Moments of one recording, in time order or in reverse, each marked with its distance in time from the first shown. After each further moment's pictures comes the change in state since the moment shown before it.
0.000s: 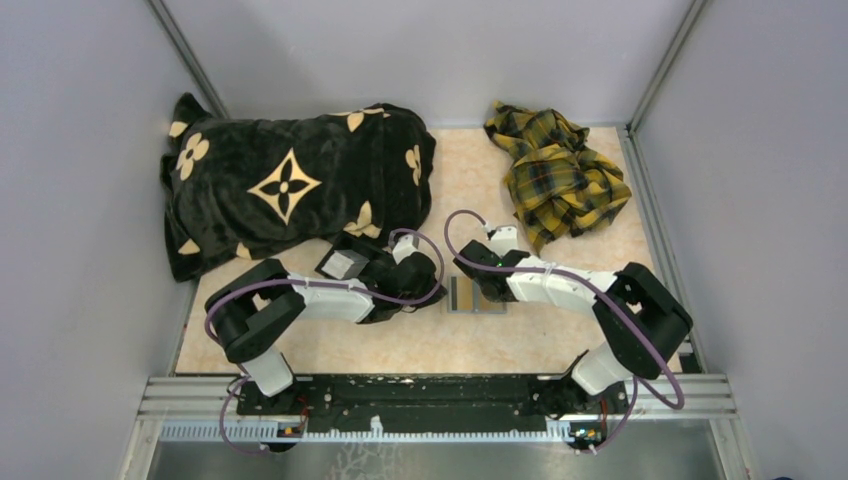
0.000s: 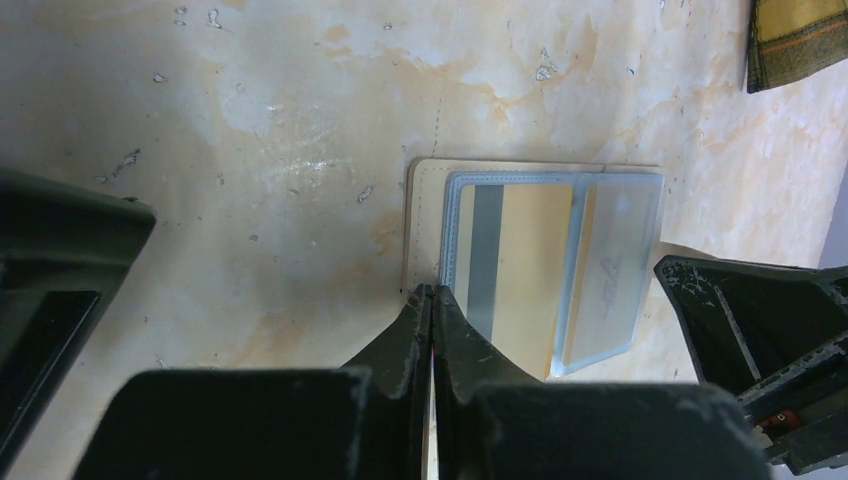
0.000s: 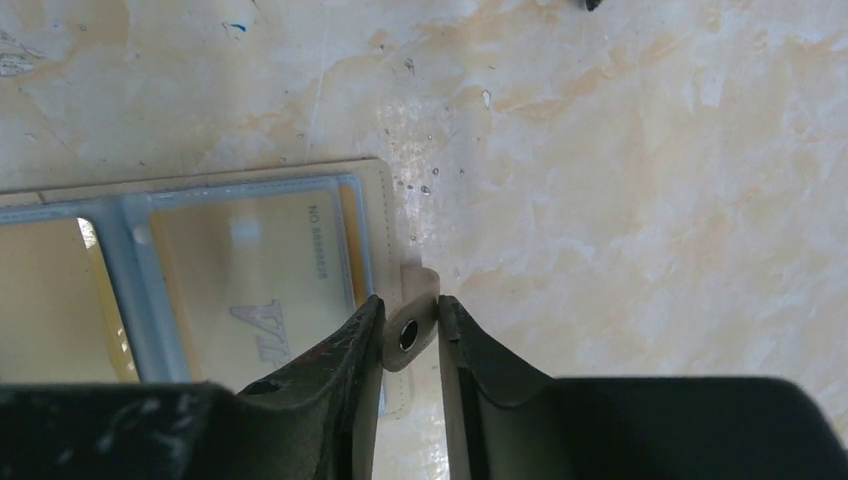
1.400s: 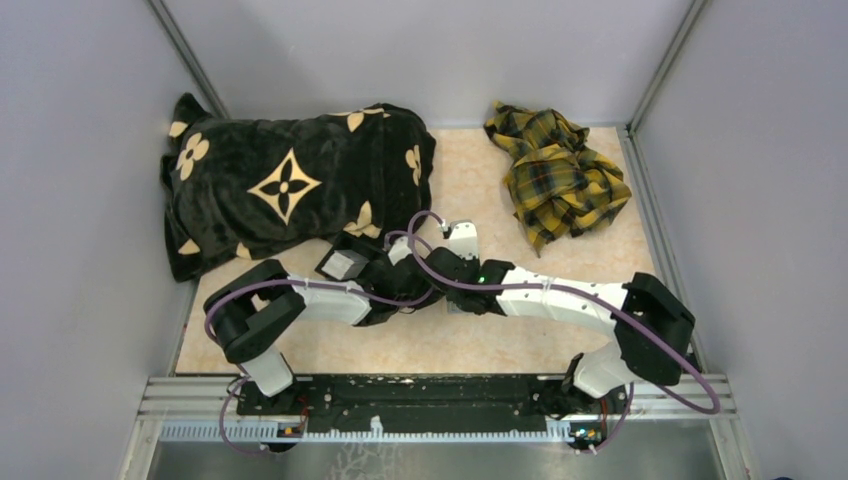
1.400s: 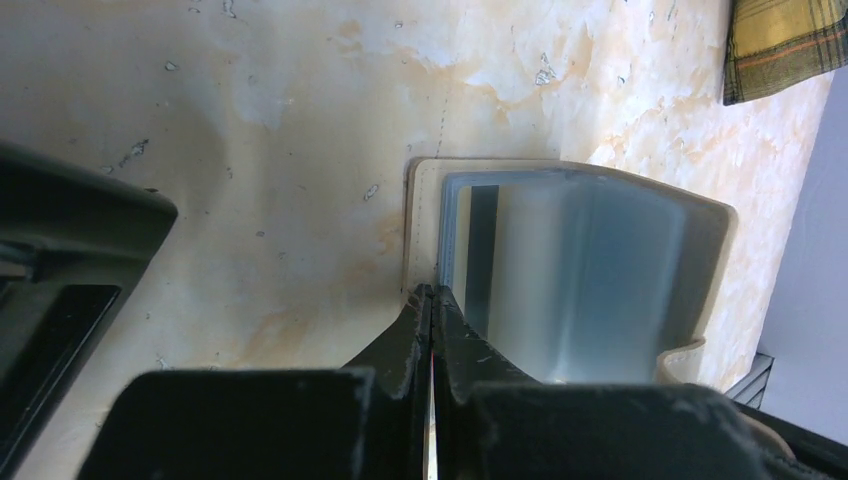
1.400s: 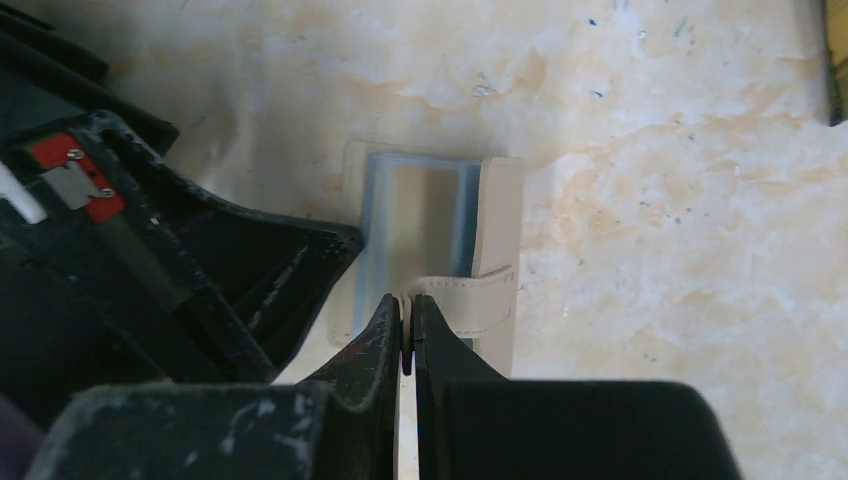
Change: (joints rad) left arm 0.002 -0.004 -0.040 0.057 0.019 -0.044; right arm 0.254 -0.053 0.142 0.074 -0.031 0.019
